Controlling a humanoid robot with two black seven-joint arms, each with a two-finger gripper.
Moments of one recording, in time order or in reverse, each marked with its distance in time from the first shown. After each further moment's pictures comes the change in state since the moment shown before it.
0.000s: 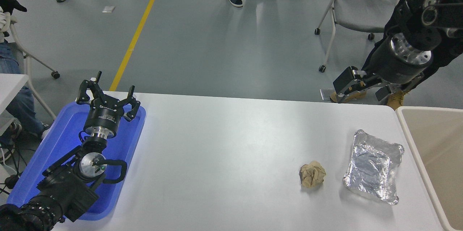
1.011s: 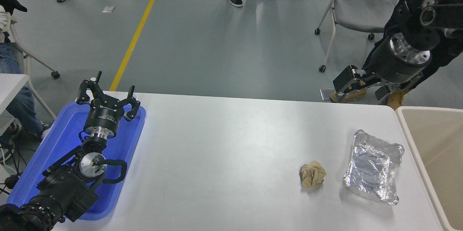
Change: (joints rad) left arm 0.000 0.000 0.000 0.000 0.000 0.000 0.000; right arm -0.028 -0.002 0.010 -0.037 0.000 0.000 0.000
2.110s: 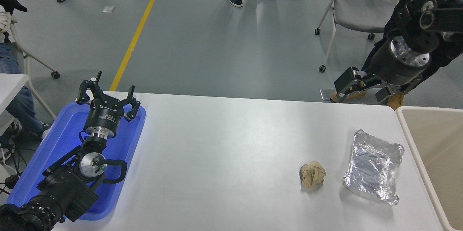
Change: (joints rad) left arm 0.000 0.000 0.000 0.000 0.000 0.000 0.000; right arm -0.040 -0.014 0.003 -0.024 -0.001 -0.011 0.001
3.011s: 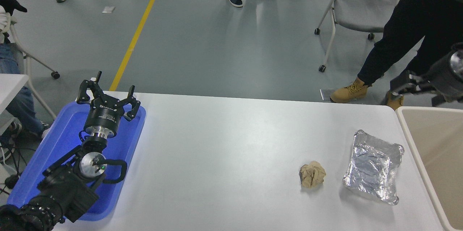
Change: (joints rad) left arm 0.000 0.000 0.000 0.000 0.000 0.000 0.000; right arm -0.214 -0.268 -0.099 -0.107 -0.070 -0.248 0.001
